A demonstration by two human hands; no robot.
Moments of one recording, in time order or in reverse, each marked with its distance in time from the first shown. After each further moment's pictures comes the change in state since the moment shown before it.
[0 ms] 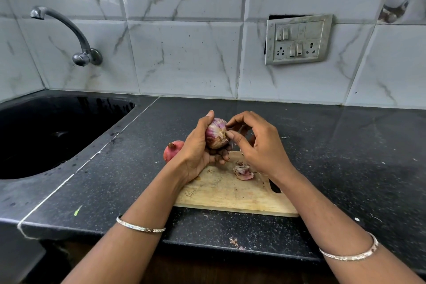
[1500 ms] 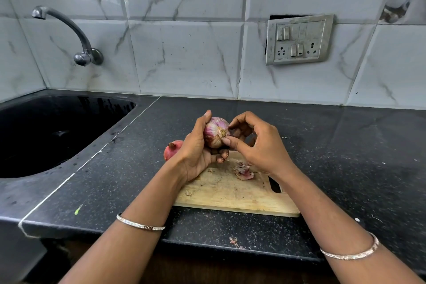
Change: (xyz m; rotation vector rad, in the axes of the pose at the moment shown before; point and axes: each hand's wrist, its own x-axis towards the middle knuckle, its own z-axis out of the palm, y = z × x) left_hand 0.004 -0.003 -0.004 -0.094 -0.036 -0.046; right_hand -0.001 -0.005 -0.003 0.135 -0.050 0.160
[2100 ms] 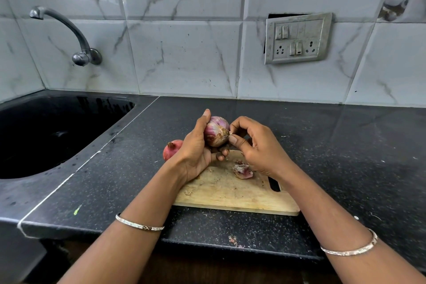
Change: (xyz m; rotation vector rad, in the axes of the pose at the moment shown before) left_hand 0.001 -0.002 0.001 0.000 0.009 0.018; right_hand 0.001 0.008 -0.001 -0.082 -0.137 0.005
